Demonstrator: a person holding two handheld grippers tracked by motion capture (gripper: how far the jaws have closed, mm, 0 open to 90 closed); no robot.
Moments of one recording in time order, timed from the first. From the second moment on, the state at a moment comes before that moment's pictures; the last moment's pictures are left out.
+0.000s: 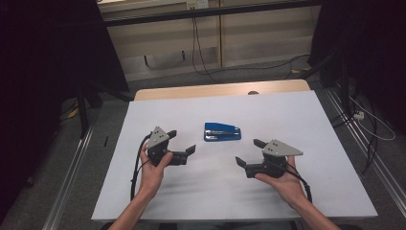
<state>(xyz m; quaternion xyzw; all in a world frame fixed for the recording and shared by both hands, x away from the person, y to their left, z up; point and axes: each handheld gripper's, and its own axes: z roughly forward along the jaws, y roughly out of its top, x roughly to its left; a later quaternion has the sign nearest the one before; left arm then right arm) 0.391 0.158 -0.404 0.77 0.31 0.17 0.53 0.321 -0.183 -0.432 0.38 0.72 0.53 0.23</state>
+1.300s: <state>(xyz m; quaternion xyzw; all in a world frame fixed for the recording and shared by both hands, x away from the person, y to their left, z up) 0.451 0.137 -0.421 0.77 0.32 0.16 0.53 0.391 -0.131 -0.443 0.38 0.73 0.54 0.18</state>
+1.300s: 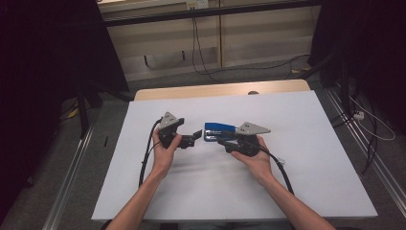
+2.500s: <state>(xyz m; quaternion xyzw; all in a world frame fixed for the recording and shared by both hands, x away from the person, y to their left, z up) 0.467 0.120 -0.442 0.82 0.32 0.12 0.47 0.429 -0.110 -0.454 0.37 0.79 0.45 0.17</state>
